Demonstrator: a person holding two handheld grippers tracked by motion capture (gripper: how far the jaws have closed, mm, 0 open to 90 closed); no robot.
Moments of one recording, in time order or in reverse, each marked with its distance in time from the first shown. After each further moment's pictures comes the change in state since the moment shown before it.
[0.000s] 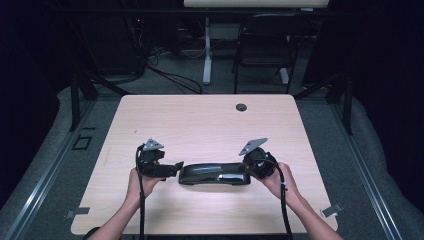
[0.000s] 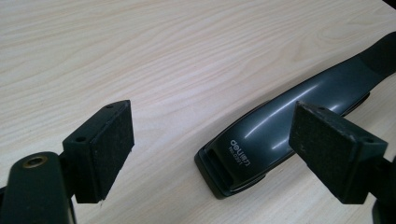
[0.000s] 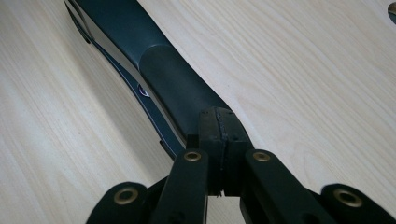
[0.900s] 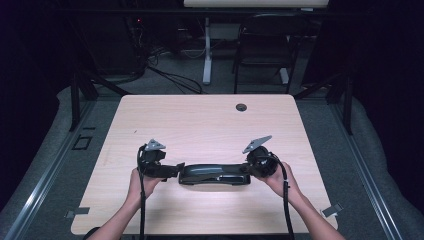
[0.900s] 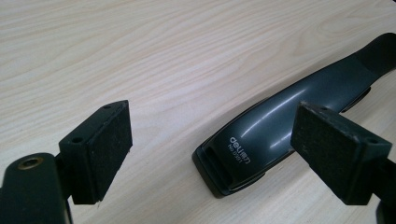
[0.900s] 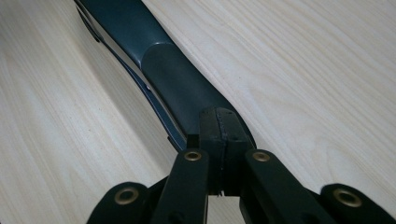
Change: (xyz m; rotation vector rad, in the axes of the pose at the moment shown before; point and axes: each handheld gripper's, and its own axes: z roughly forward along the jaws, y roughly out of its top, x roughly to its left) left arm -0.001 -0.001 0.004 0.013 -0.012 0.008; right arm -0.014 -0.008 0.008 0.005 0.100 0.063
